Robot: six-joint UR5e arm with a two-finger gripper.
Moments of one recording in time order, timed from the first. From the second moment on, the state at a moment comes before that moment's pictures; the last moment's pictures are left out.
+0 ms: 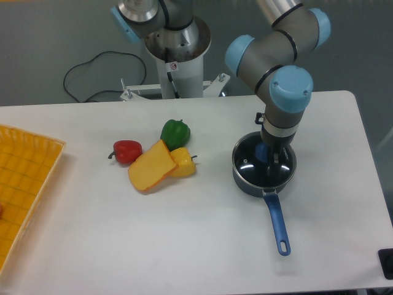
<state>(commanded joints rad) 2.69 -1.91 -1.68 -1.14 1.62 2.30</state>
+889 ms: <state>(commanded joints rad) 2.69 -1.91 -1.68 -1.14 1.63 2.30</state>
